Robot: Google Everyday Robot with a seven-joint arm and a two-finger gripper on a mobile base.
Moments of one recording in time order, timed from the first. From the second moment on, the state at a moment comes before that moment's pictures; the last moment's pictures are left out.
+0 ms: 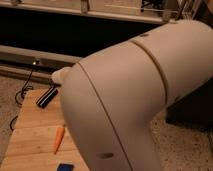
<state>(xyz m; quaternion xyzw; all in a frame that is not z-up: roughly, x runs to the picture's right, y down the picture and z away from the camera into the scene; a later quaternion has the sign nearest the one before) -0.137 -0.062 0.691 0.42 -0.29 -0.60 0.62</state>
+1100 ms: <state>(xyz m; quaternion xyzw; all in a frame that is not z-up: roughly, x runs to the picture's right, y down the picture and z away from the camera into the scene) -0.046 0.004 0.756 0.10 -0.13 -0.74 0.66</state>
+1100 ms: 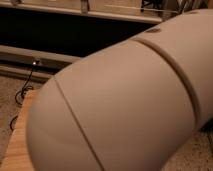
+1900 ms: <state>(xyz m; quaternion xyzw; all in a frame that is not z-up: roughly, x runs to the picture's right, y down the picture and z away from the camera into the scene) -0.094 0.010 0.723 0.00 -0.09 -0.76 0.64</state>
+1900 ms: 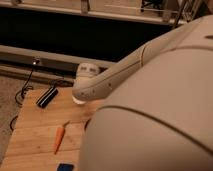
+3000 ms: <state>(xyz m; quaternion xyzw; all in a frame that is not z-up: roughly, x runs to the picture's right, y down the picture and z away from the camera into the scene) -0.059 0.028 0.701 0.16 -0.20 -0.67 0.70</state>
